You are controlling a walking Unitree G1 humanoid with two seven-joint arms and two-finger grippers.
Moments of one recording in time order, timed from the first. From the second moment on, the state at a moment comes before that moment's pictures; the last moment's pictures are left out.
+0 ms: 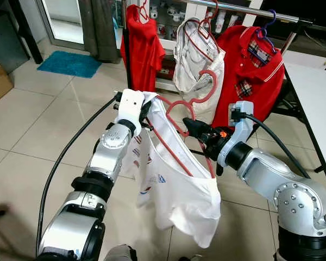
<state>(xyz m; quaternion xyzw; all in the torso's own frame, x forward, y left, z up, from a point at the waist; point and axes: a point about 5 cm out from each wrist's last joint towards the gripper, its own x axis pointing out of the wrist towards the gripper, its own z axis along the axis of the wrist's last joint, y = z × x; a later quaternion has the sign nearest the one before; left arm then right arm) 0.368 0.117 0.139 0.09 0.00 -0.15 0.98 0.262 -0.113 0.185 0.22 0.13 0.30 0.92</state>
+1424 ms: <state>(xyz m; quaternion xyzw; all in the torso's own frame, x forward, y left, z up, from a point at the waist) 0.349 0.131 0.140 0.15 -0.08 -0.12 0.98 0.262 -0.113 0.185 0.21 0.13 0.31 0.92</state>
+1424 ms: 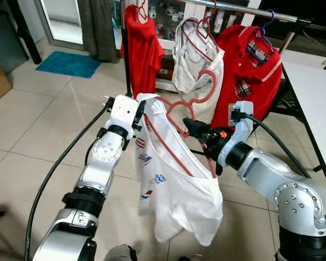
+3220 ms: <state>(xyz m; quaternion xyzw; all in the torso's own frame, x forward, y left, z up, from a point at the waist) 0.367 0.145 0.119 0.13 0.04 -0.08 0.99 0.259 -0.111 0.169 0.17 0.19 0.23 0.94</state>
